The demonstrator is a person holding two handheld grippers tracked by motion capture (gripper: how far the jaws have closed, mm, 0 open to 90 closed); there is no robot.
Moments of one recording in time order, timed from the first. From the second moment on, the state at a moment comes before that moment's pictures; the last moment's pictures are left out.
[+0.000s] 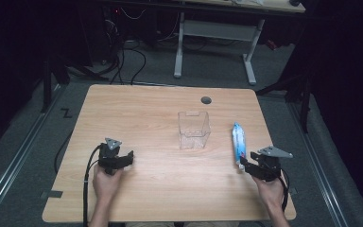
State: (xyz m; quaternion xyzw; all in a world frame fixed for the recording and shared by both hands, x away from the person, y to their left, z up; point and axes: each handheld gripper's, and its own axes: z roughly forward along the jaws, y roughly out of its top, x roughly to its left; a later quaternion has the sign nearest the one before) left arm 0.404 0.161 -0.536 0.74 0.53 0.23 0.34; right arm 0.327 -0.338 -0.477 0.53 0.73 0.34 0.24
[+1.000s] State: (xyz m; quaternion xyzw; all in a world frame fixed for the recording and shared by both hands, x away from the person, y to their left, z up) left arm 0.404 0.160 -0.536 0.75 0.53 0.23 0.33; right arm 0.391 -0.332 -0.474 0.55 0.75 0.31 0.21
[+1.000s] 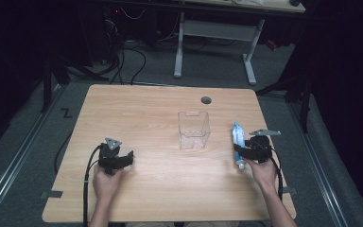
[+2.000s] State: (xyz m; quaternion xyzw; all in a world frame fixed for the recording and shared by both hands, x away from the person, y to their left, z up) left arm 0.404 0.160 -0.536 0.75 0.53 0.23 0.33; right arm 0.441 -0.341 -0.487 0.61 0.73 0.25 0.18
